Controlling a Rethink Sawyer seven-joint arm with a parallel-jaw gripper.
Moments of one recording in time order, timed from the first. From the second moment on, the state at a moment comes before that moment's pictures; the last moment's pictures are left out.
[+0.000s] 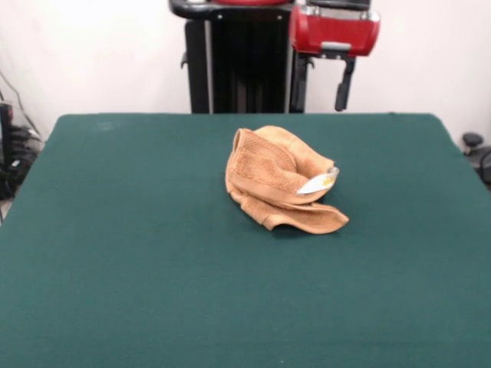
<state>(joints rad) -0.03 -0.88 -0.08 2.00 -0.01 0.14 1.58</state>
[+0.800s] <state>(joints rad) -0.01 -0.78 -0.14 1.96 -0.01 0.14 1.58</state>
